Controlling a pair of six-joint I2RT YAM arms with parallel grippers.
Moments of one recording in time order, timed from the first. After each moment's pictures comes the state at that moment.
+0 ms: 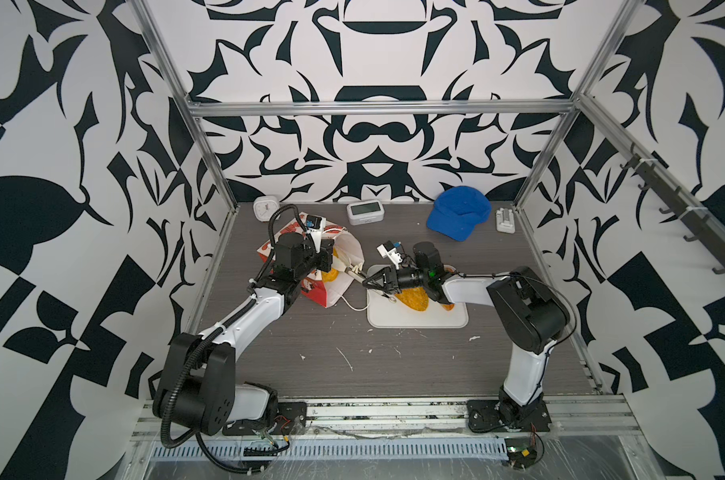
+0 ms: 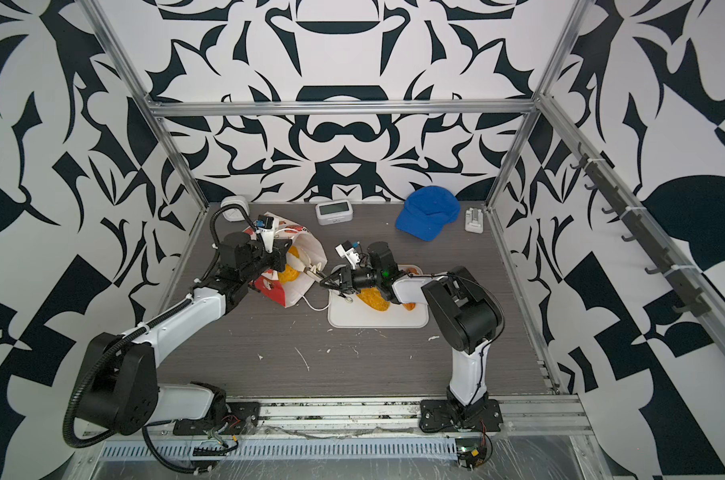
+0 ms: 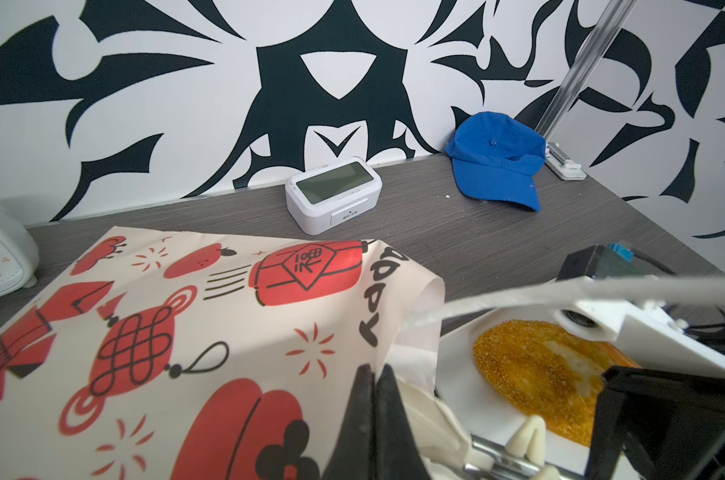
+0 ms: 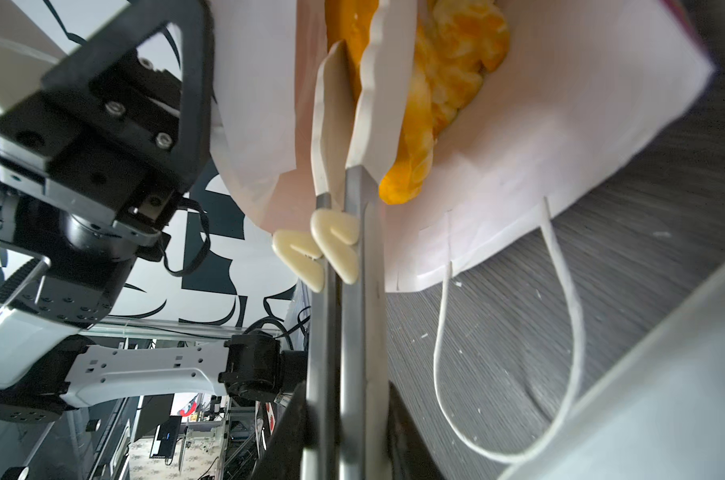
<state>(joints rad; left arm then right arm) -0.32 1.36 0.80 0.23 0.23 -0.08 0.53 1.86 0.95 0.47 -1.02 0.83</state>
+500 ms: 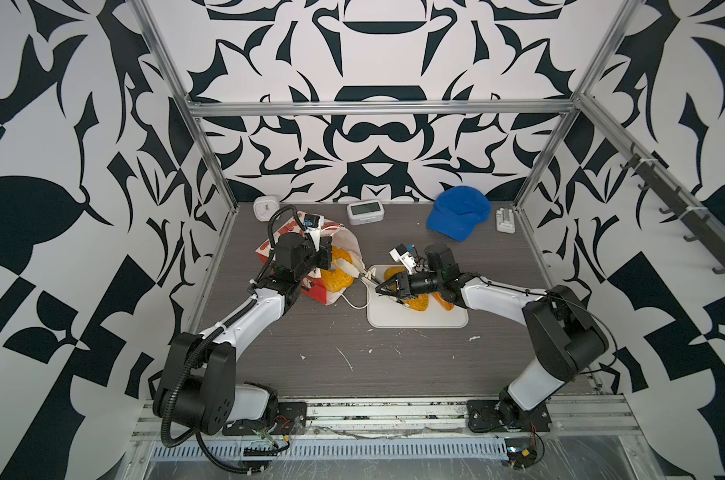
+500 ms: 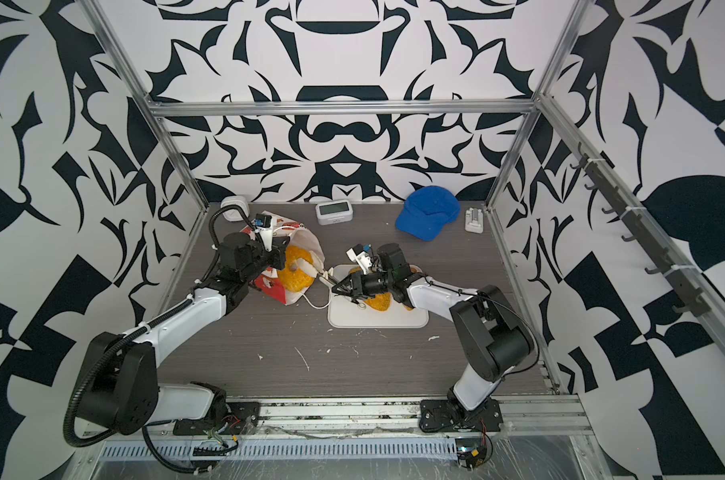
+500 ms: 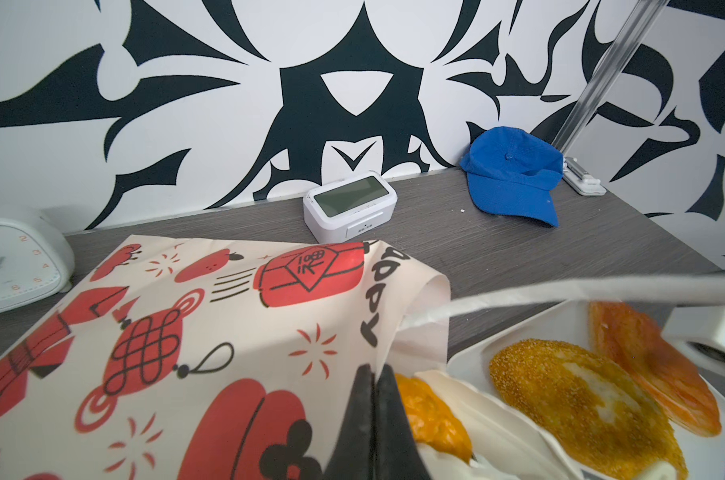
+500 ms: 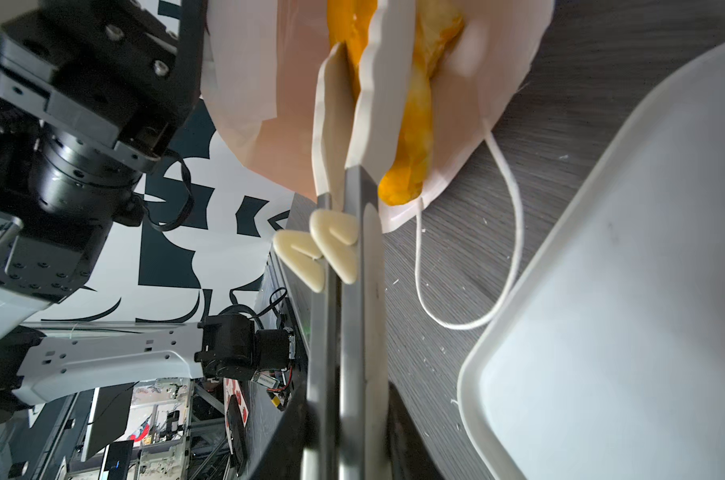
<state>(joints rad) -0.32 1.36 0.79 0.28 0.17 -0.08 0.49 1.63 0.87 0.14 -0.92 0.66</state>
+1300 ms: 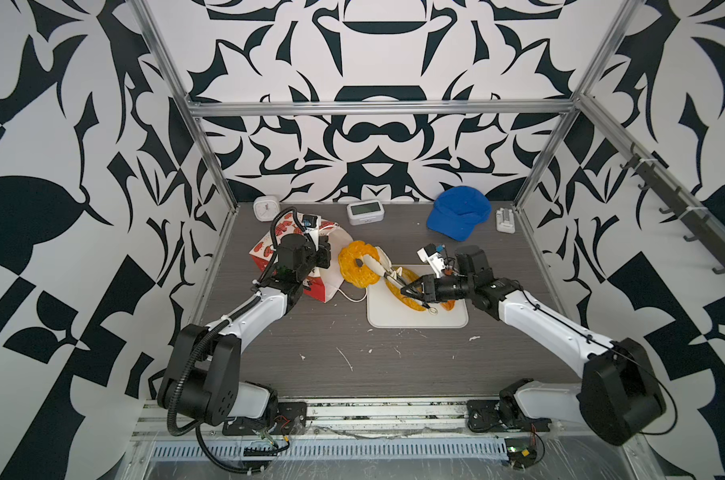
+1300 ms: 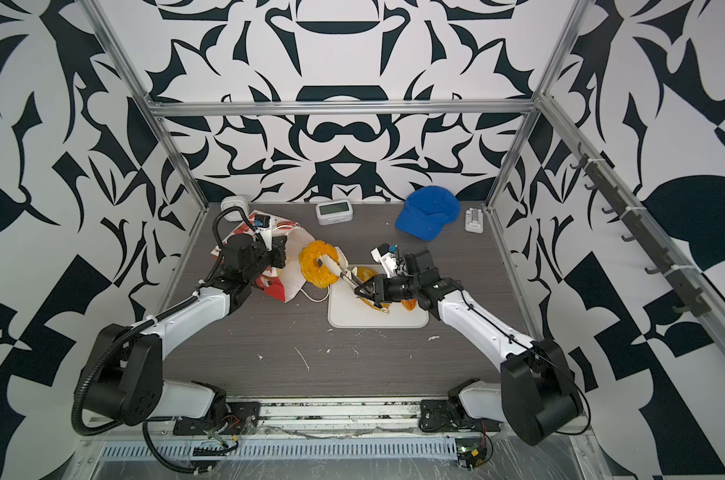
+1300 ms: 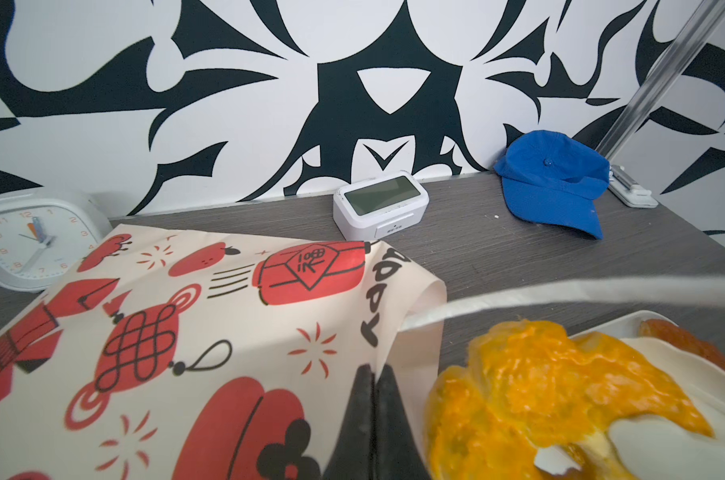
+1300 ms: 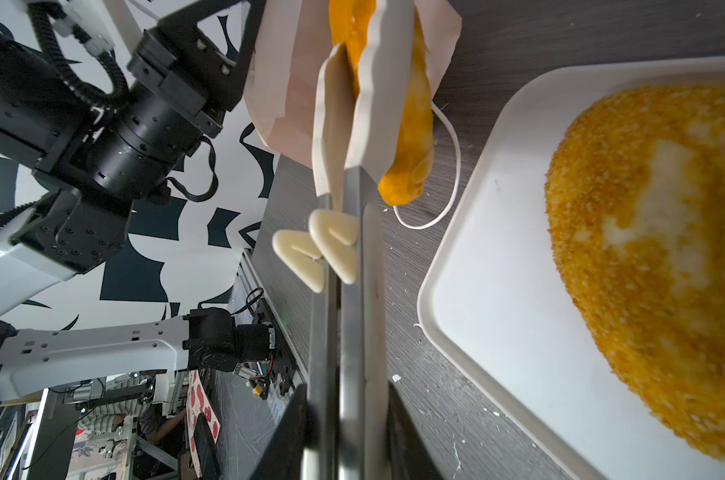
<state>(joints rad) -0.32 1.41 0.78 0.34 0.08 -0.10 0.41 1.26 0.80 -0.22 -0.81 0.54</state>
